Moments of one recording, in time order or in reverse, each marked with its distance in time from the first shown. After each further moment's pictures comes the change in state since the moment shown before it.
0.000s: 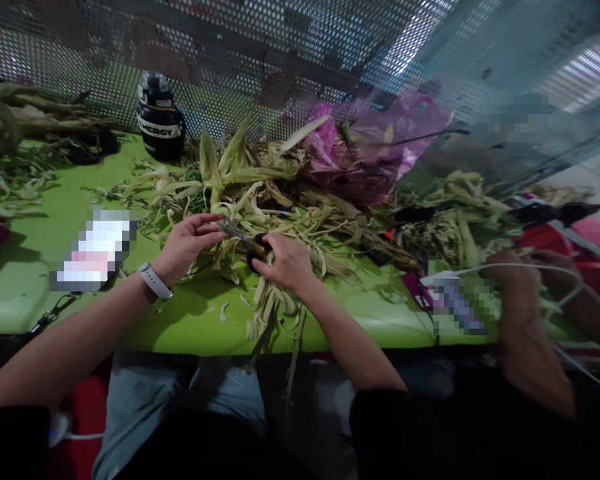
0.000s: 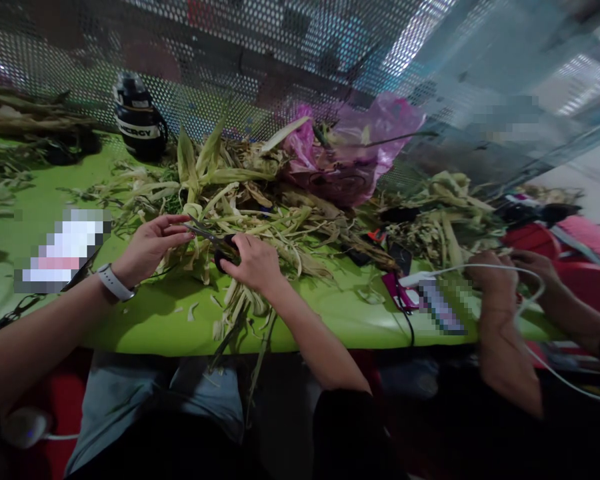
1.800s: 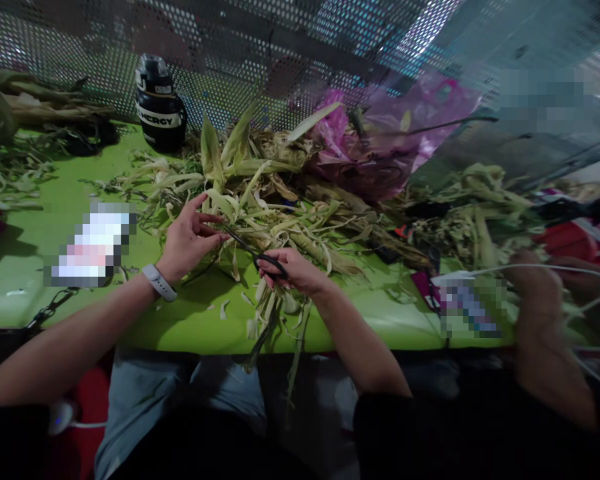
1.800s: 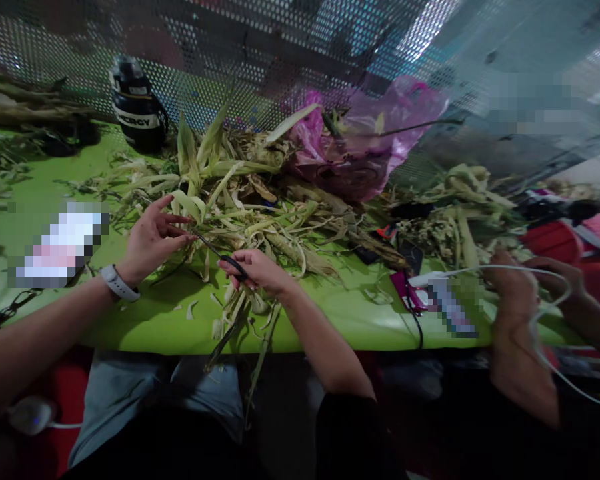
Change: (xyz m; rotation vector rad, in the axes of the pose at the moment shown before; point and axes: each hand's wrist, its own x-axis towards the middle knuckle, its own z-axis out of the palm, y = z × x) left_hand -0.004 -0.008 0.004 0.381 0.082 0.227; right_hand -0.002 0.002 -0.020 1.295 -0.712 0.530
